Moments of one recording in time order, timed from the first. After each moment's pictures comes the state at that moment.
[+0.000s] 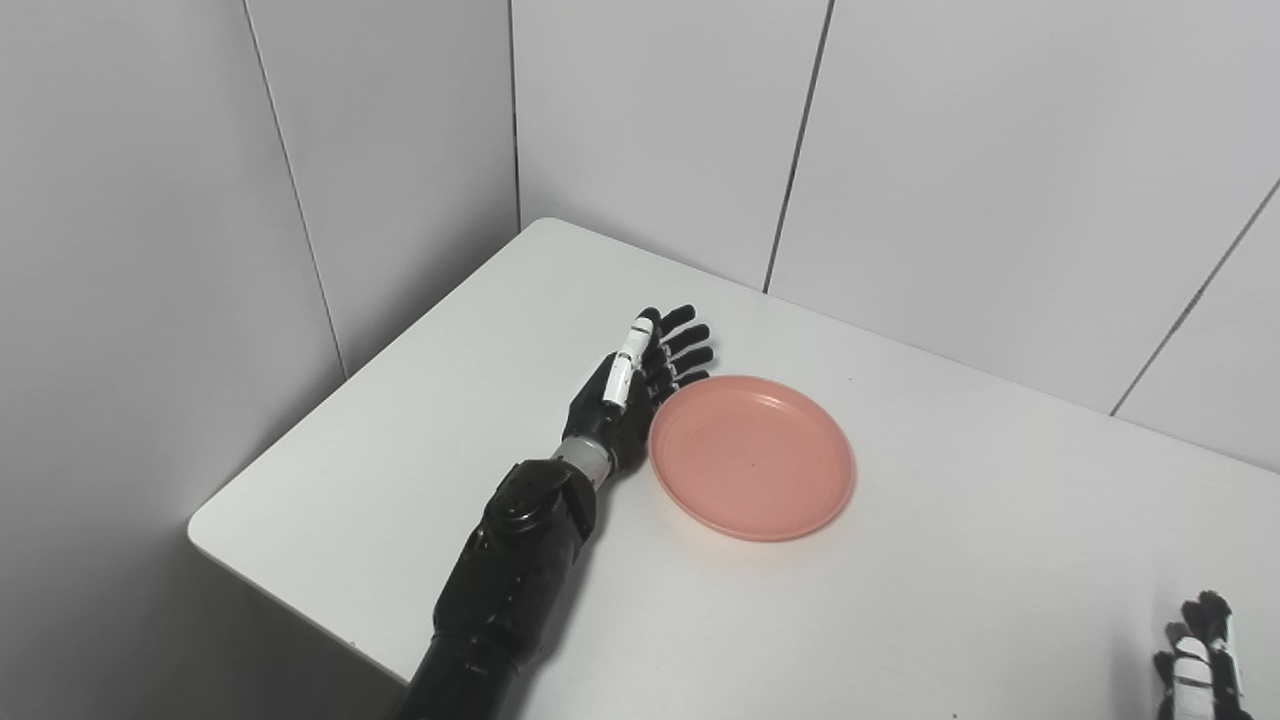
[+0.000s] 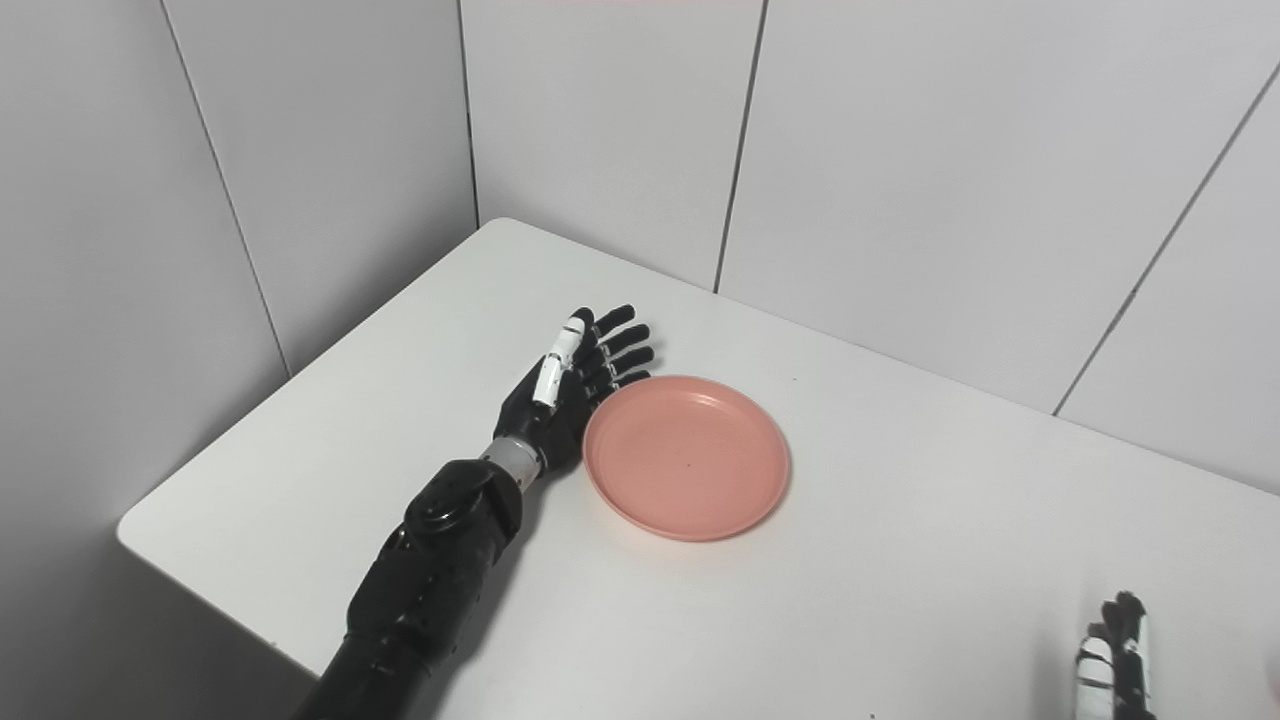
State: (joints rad) left arm -0.31 0.08 0.20 0.20 -0.40 0.21 -0.08; right arm 0.02 -0.05 0.02 -0.13 -0.03 0.06 -0.01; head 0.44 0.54
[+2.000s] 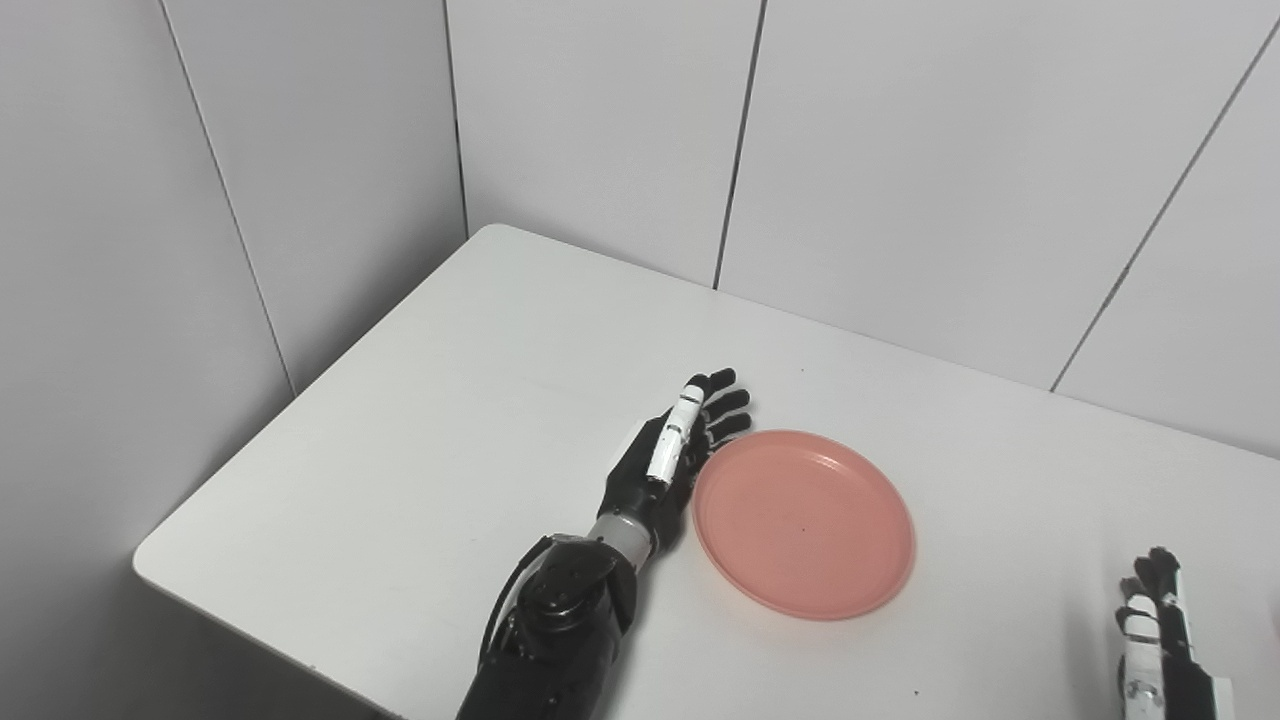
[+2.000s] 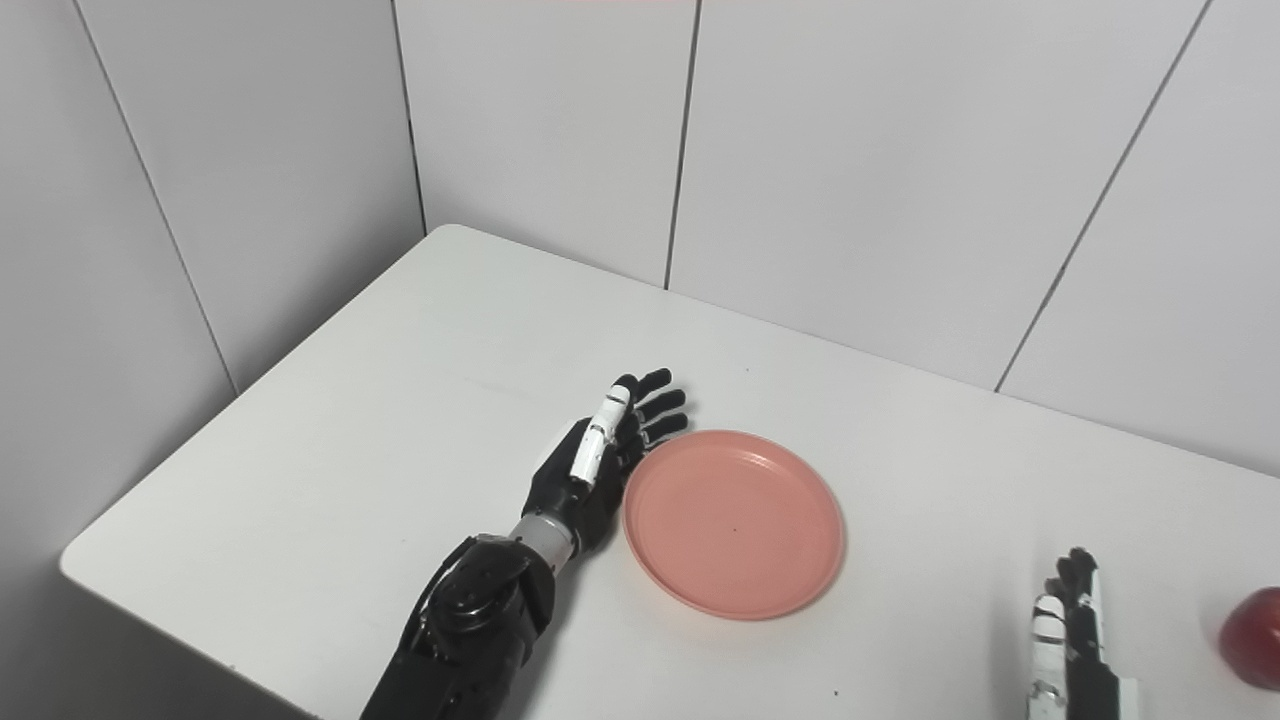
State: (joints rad) left arm -0.18 -0.09 0.06 -0.03 -0.23 0.31 0.02; right arm 0.00 -0.02 0.01 -0.08 -0.09 -0.01 -0.04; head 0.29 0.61
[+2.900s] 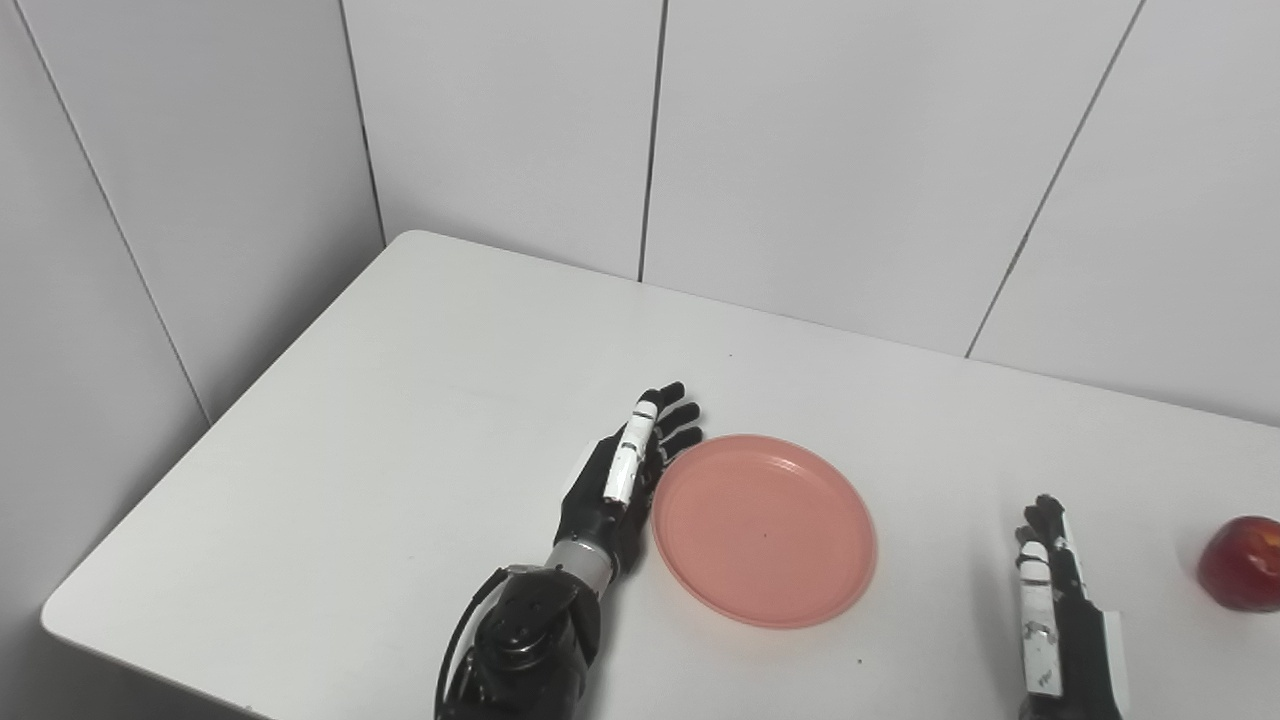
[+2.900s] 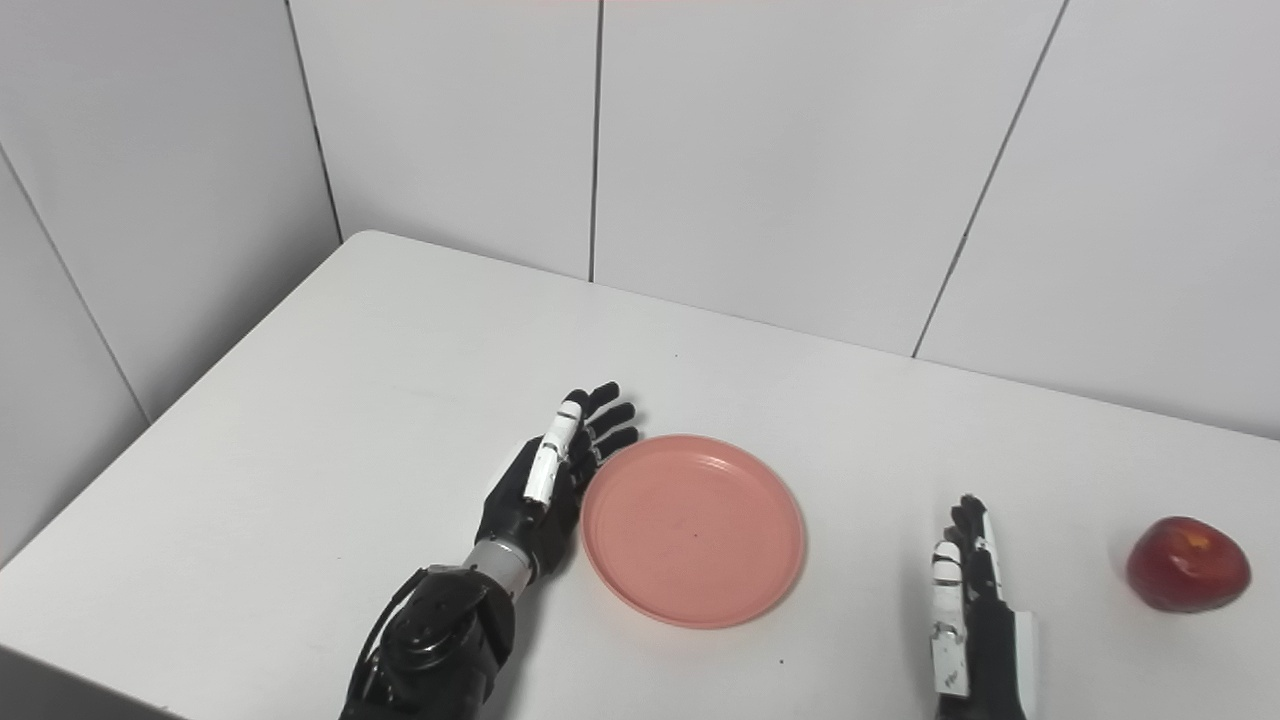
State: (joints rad) left arm -0.13 -0.14 0.01 -0.12 -0.18 0.40 0.04; right arm 0.01 0.03 0.02 -0.09 -0.17 0.00 -0.06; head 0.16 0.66
